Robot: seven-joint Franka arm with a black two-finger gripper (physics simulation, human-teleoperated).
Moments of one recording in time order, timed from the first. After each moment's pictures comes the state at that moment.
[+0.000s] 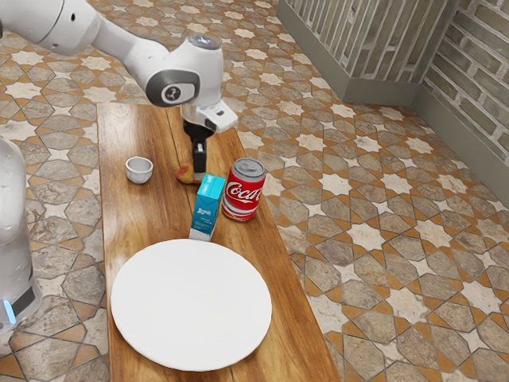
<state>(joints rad) 0.05 -0.37 0.26 -2.48 0.10 2.23 0.37</state>
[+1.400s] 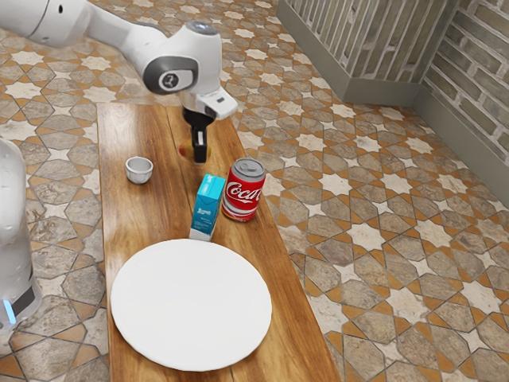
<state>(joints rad) 0.06 -0.42 0.26 -2.46 0.13 2.19 0.35</state>
